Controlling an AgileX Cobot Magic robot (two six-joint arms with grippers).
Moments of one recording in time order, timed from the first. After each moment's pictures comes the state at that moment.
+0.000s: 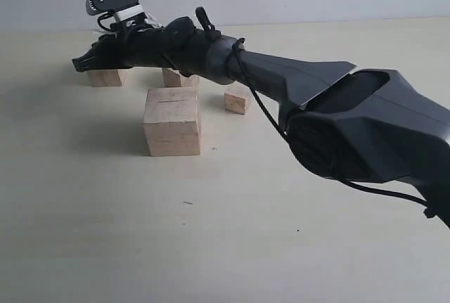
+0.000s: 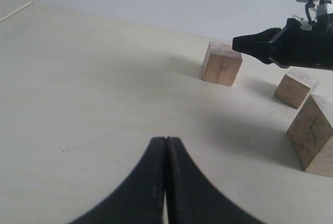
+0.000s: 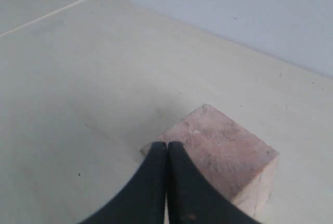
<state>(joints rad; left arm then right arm) 0.07 0.00 0.00 -0.13 0.37 -0.03 0.83 2.76 -2.39 1.11 0.26 -0.99</state>
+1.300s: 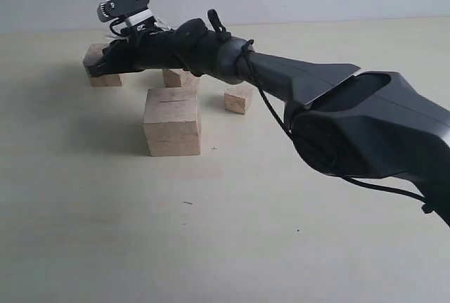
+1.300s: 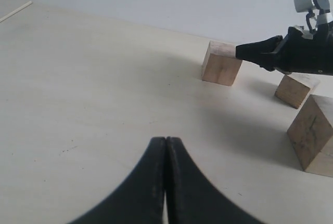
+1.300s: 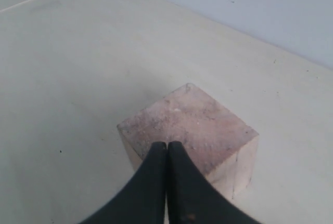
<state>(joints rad) 0.07 0.00 0.00 -0.13 0.37 -0.03 0.80 2.79 -2.42 1.13 0.32 -1.06</state>
